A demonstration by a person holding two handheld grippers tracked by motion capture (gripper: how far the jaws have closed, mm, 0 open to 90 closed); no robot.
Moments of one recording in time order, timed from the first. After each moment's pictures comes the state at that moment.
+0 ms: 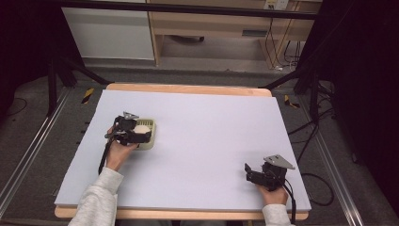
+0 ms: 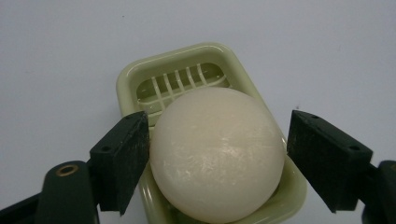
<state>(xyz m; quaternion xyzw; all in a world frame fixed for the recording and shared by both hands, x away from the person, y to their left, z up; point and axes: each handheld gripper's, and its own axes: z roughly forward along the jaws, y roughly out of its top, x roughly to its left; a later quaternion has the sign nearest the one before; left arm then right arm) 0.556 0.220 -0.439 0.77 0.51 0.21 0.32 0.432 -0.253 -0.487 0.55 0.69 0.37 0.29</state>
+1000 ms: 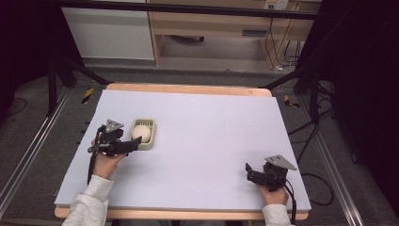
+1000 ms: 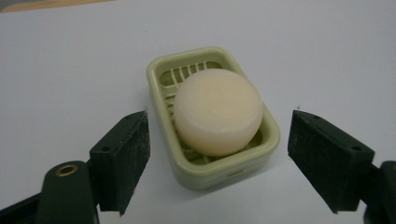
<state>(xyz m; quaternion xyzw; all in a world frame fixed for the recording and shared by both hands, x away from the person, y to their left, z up) 0.501 0.248 -0.426 0.74 0.51 0.24 0.37 0.431 -0.256 -0.486 0.55 0.68 0.38 0.29</state>
